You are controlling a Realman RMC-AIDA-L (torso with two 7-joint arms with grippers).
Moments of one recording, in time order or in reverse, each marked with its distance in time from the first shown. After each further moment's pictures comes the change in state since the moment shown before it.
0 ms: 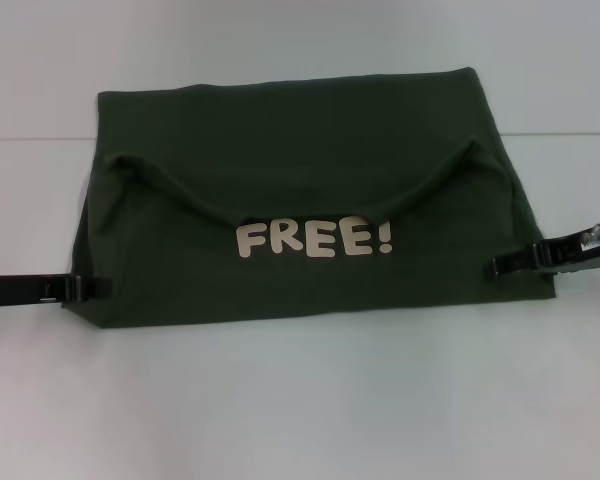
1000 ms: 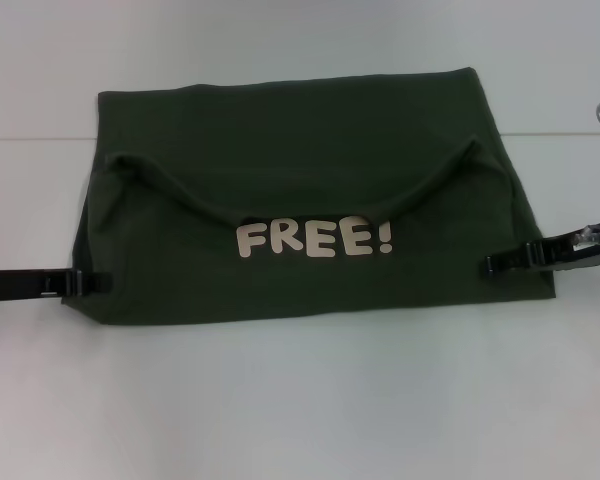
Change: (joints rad) left arm -0.007 0.003 -0.002 0.002 -0.005 0.004 0.008; right arm 0.002 0.011 -0.006 0.032 0.004 0.070 -0.003
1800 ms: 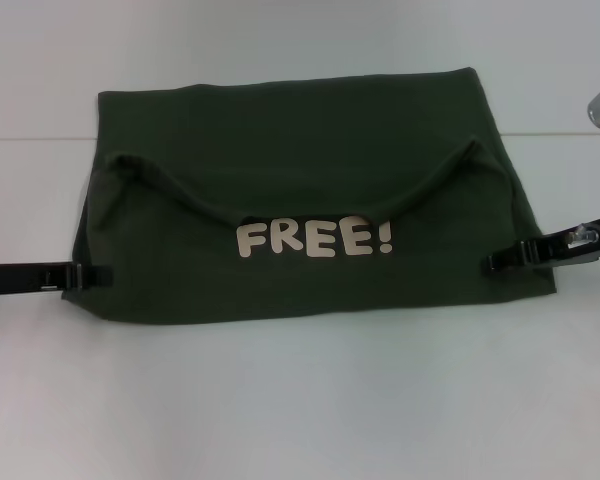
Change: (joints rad) left arm -0.005 0.002 -0.005 0.000 -0.011 -0.001 -0.003; right arm 0.005 0.007 -0.017 -0.009 -0.005 0.008 -0.002
